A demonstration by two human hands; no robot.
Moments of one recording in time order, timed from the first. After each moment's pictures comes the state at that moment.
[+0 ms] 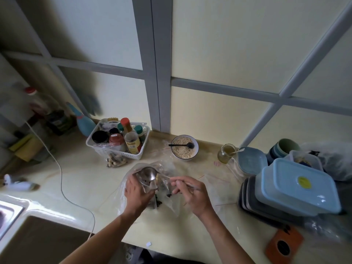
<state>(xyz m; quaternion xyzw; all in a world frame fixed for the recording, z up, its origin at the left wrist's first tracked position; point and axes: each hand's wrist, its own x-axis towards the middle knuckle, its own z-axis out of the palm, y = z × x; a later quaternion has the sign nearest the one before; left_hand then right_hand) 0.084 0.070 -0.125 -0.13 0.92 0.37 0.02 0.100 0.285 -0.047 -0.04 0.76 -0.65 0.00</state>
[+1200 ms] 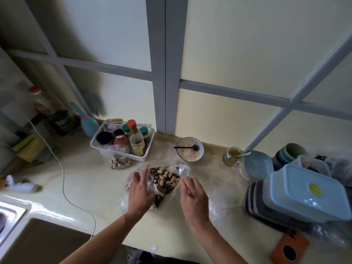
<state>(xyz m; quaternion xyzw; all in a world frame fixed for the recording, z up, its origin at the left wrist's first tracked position) 0.069 0.058 -0.106 -0.07 0.95 0.31 0.02 0.098 0.242 -0.066 -0.01 0.93 -0.28 -0.23</state>
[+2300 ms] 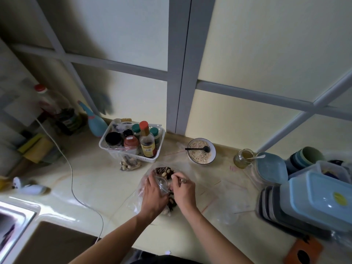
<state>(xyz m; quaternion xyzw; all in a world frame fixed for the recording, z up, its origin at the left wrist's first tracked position) 0.057 0.047 -0.108 -0.08 0.91 0.41 0.07 0.037 0.164 -0.116 0.14 0.84 -0.52 -0.01</state>
